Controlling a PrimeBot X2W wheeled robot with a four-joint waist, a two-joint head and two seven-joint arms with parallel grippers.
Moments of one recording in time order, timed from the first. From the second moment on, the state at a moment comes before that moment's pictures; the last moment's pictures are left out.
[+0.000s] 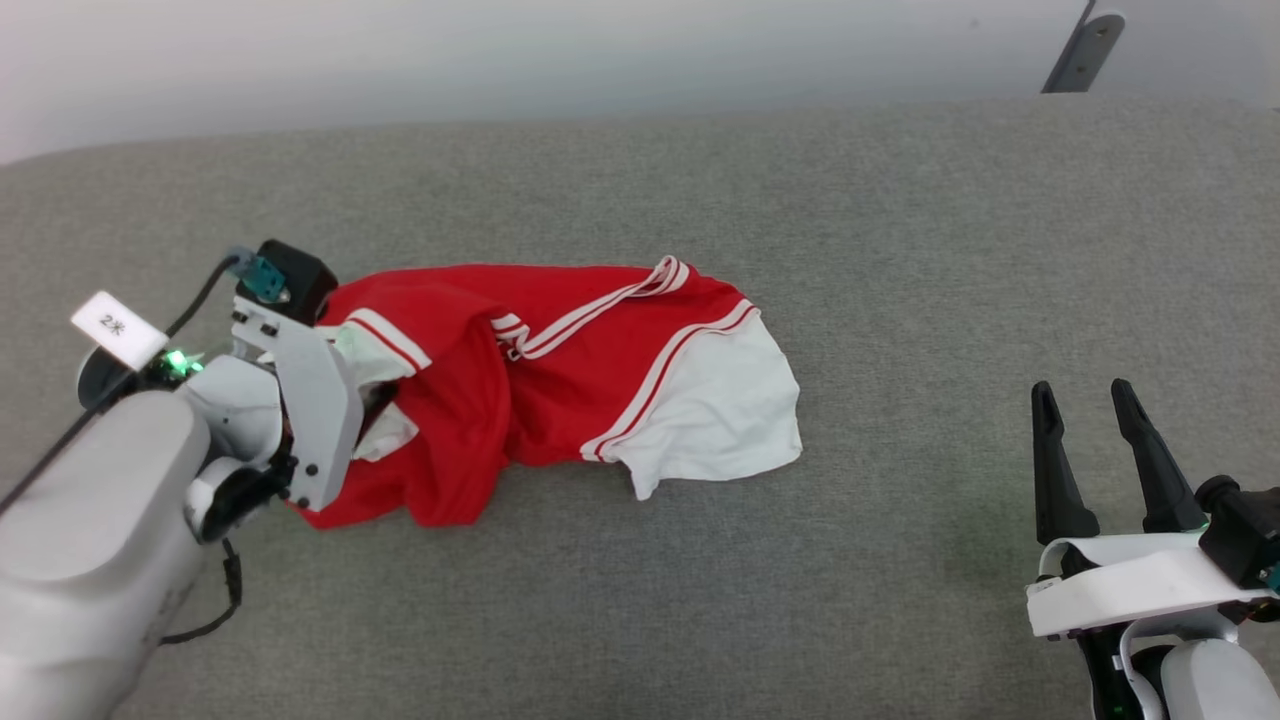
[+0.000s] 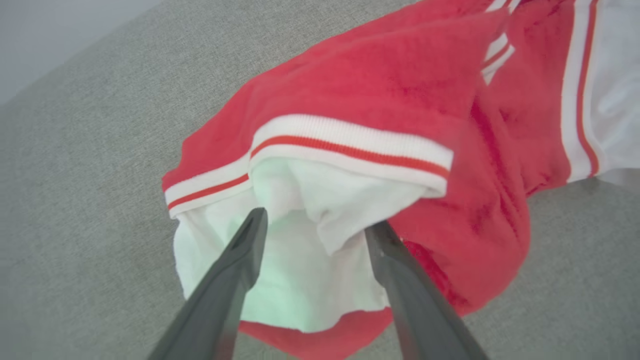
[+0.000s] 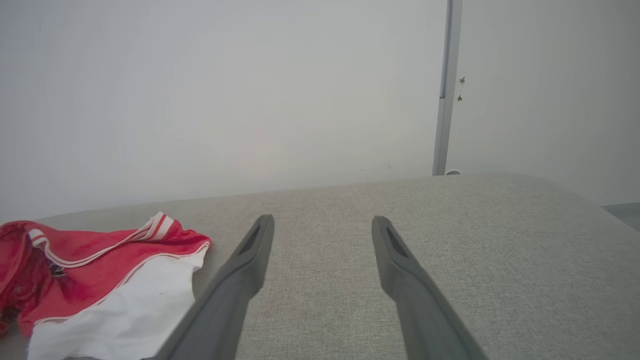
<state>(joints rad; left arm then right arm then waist) -0.82 0.64 -0.76 0.54 -0.78 -0.13 0.49 -0.19 -0.10 0.00 0.18 0.26 0.13 -0.26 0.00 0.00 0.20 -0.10</state>
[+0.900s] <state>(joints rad) -0.77 0.73 -0.82 0.44 -0.85 -0.12 0.55 -0.18 -0.11 0.01 0.18 0.26 0.13 -0.26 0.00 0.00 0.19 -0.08</state>
